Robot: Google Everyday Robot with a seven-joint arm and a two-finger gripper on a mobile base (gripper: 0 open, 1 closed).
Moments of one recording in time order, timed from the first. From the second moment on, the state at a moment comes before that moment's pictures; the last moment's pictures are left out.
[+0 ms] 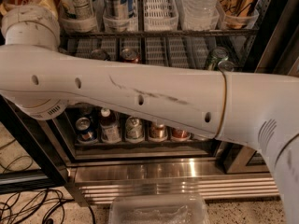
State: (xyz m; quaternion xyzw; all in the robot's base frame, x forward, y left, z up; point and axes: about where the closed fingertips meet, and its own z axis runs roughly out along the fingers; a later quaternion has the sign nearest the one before) arm 0.632 0.241 1.070 -0.15 0.61 0.03 0.77
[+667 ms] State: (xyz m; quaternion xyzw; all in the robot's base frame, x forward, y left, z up) arm 0.620 0.238 1.085 -0.15 0.60 0.05 0.78
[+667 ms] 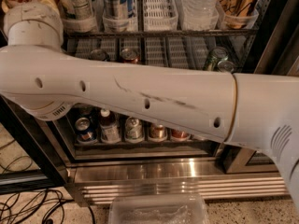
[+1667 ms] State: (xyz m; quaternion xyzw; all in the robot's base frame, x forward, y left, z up) arm 0.593 0.233 1.110 -0.16 0.58 0.08 0.79
